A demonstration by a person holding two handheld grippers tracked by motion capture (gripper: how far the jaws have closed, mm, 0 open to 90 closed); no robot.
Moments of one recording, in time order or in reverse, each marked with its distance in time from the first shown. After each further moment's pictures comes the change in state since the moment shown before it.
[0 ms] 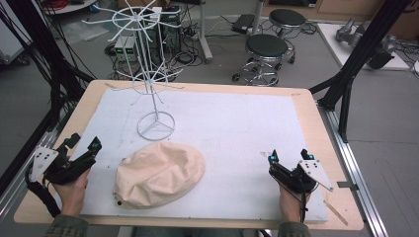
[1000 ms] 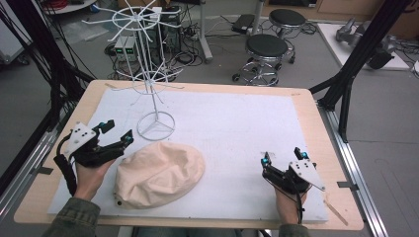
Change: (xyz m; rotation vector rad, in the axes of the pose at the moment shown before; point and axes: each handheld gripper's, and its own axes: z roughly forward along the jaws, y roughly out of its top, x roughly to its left) left arm -0.060 0.038 0.045 0.165 -0.236 0.123; right arm 0.016 0.003 -0.002 -0.004 0.061 -0.122
